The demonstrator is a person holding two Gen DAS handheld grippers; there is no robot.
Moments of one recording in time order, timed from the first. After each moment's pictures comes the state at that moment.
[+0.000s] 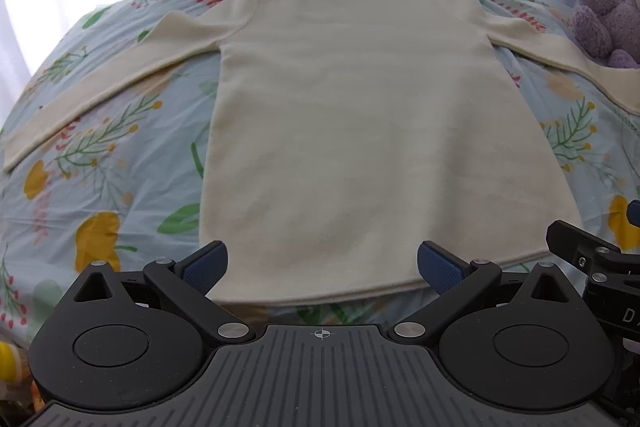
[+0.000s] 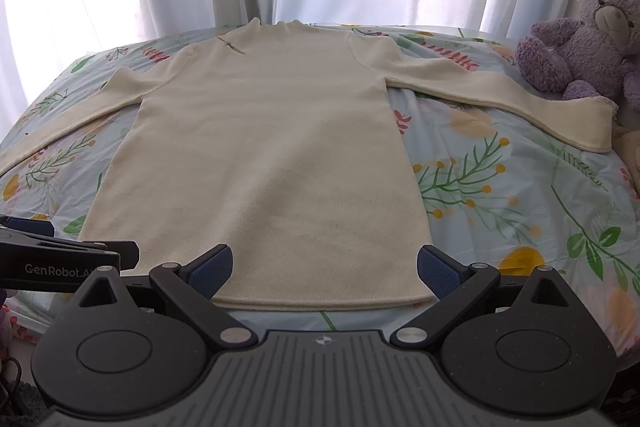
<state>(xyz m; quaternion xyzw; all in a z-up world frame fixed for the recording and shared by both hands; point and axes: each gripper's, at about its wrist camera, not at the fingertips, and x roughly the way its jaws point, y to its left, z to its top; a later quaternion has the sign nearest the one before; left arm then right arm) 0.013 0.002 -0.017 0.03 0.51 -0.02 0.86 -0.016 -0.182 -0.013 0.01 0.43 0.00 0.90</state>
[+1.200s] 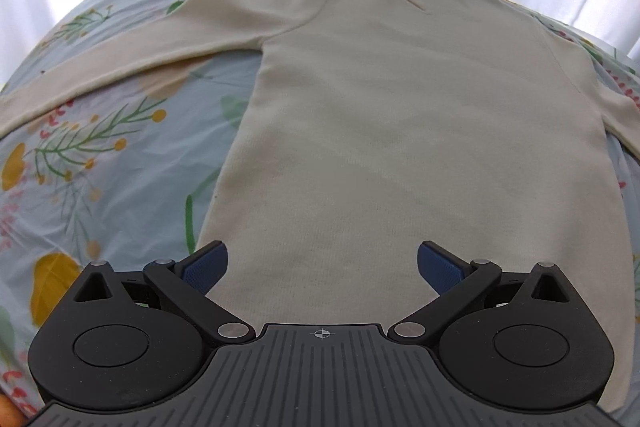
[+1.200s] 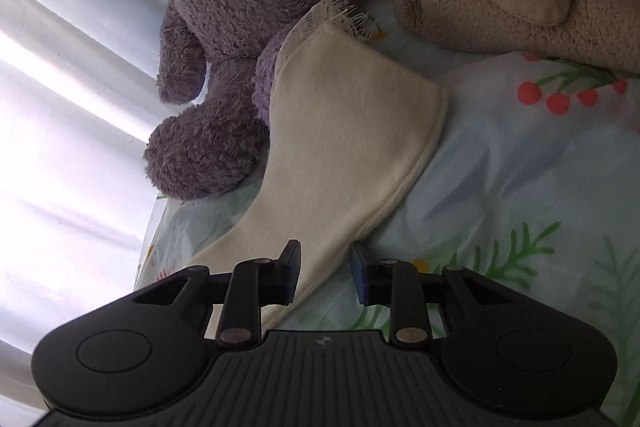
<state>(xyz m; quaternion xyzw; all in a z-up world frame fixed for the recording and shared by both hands) 0.131 0.024 -0.070 -0.06 0.51 0.09 0.85 0.162 -0.547 -0.134 0.49 0.26 -0.26 0.79</state>
